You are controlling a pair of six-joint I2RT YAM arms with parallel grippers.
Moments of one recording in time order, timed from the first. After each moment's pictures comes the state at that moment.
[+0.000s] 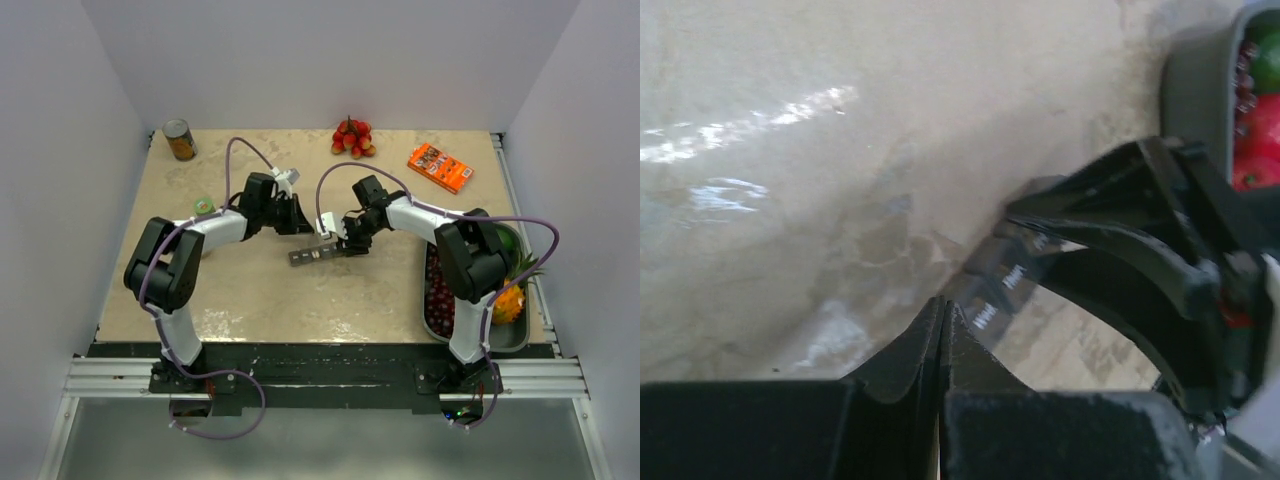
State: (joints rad) left arm -0.38 1.86 1.08 0.05 0.52 -0.47; right arm 0.49 1.95 1.30 -0.54 -0.51 -1.19
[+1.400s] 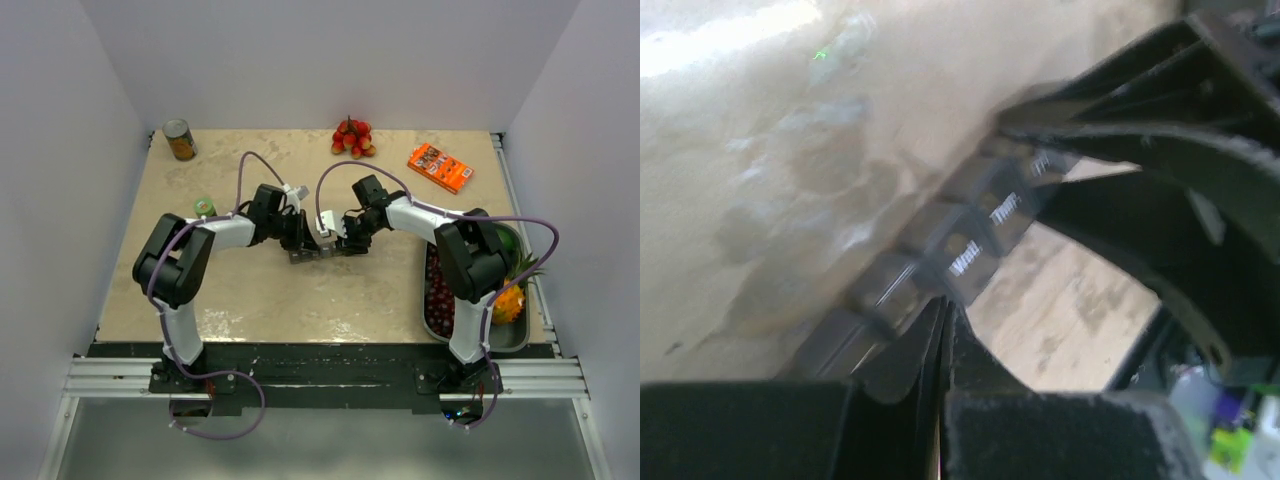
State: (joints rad) left arm -0.44 1.87 1.03 -0.01 0.56 -0.45; right arm 0.49 1.95 1.30 -0.53 -0.51 -1.14
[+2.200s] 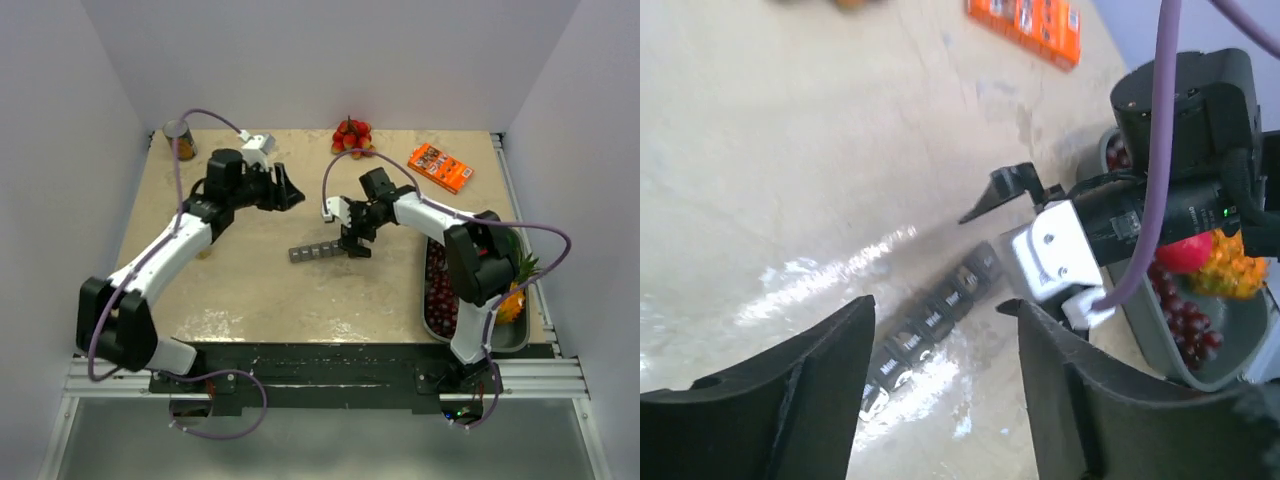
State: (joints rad) left arm -0.37 1.47 1.12 -0.12 0.43 -0.38; right arm 0.46 1.93 1.32 -0.54 -0.50 -0.98
